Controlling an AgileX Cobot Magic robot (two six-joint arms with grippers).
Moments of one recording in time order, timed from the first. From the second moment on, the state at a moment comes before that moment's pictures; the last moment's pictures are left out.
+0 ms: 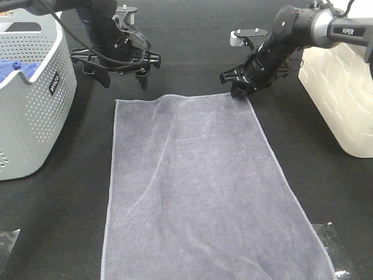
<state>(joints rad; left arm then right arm) -0.38 2.37 -2.10 0.07 0.99 -0.32 0.22 2.54 -2.09 0.26 0.68 -0.25</state>
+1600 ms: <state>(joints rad) -0.38 2.44 -2.10 0.10 0.93 -0.35 0.22 2.58 -2.35 0.03 0.95 -0.12</state>
